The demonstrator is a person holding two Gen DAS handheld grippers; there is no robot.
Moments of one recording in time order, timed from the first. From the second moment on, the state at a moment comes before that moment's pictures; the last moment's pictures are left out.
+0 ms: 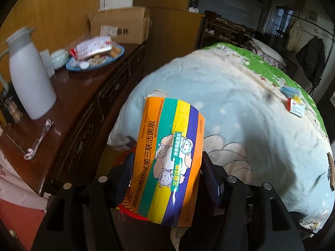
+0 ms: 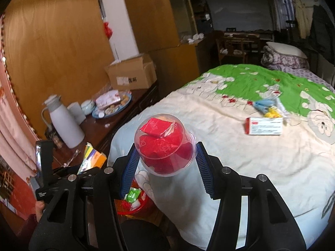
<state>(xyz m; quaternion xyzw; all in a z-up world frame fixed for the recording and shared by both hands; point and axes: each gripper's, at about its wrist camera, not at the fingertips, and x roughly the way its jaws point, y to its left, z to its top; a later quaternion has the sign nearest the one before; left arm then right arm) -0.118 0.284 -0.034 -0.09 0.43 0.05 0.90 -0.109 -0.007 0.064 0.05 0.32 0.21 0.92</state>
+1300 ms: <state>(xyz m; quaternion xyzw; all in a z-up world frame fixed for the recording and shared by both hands) -0.125 0.405 -0.086 -0.17 0.45 0.17 0.86 -0.052 0.180 -0.018 -0.02 0.44 0.37 0.82</state>
